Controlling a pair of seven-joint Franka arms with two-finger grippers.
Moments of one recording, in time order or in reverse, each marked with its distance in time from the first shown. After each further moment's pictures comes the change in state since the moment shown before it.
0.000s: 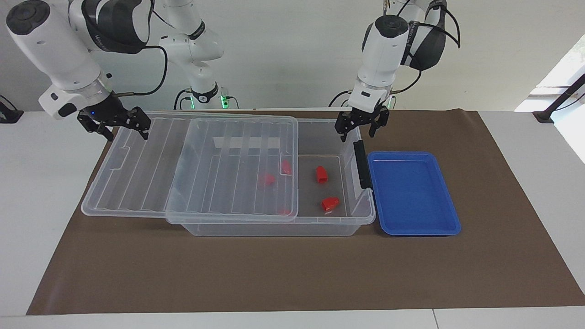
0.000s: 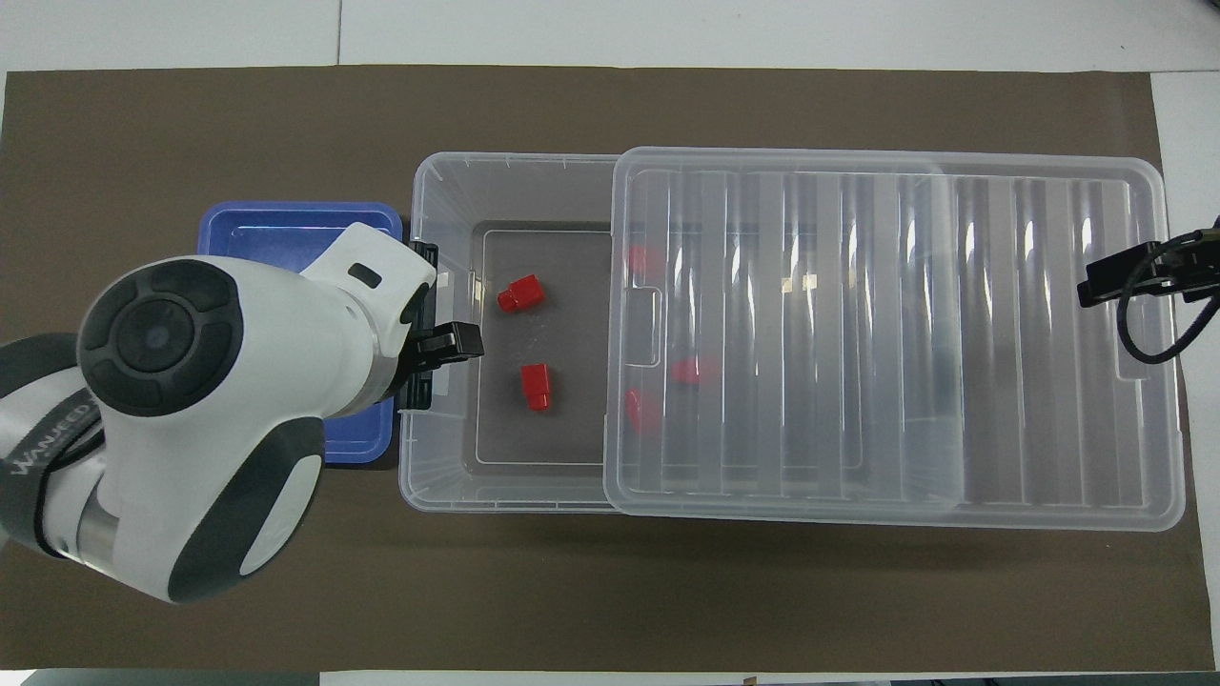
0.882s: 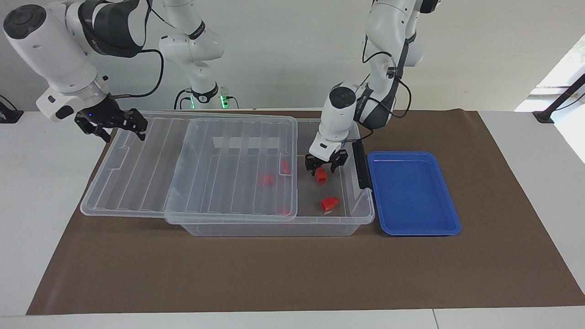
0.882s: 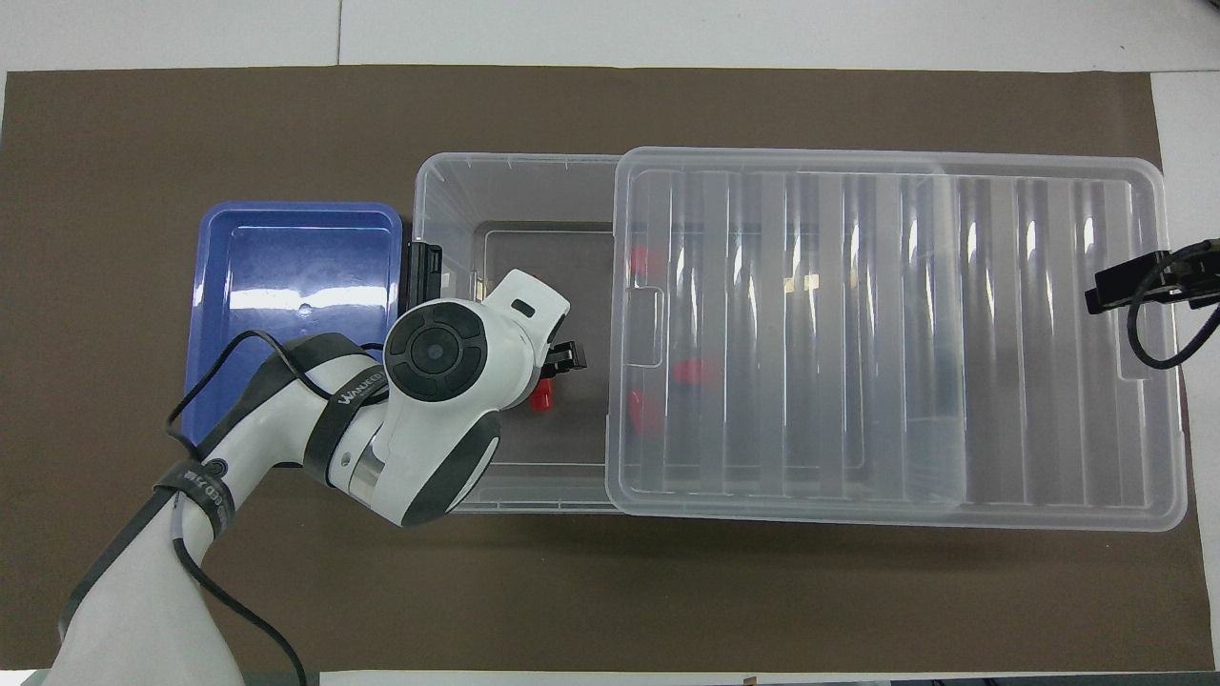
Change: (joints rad) left arm -0.134 0.255 -0.011 -0.083 0.001 0.350 -0.143; right arm 0.002 -0.008 -0.027 -0.032 0.000 0.011 -0.031
